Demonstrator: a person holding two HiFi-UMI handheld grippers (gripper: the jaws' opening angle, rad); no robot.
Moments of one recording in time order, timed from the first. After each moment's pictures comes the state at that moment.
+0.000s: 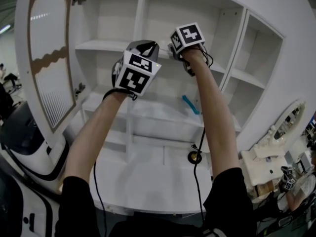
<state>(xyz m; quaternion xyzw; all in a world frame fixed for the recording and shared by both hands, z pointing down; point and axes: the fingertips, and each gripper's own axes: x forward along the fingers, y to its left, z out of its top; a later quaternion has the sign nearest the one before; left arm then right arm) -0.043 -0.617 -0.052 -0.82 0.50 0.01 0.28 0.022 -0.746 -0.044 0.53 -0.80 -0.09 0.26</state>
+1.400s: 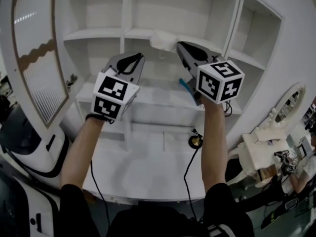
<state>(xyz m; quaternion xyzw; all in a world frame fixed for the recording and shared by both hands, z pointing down) -0.046 -0.571 0.032 -0.86 0.44 0.01 0.27 0.044 -0.563 -0.018 0.44 -0.87 -0.22 0.00</state>
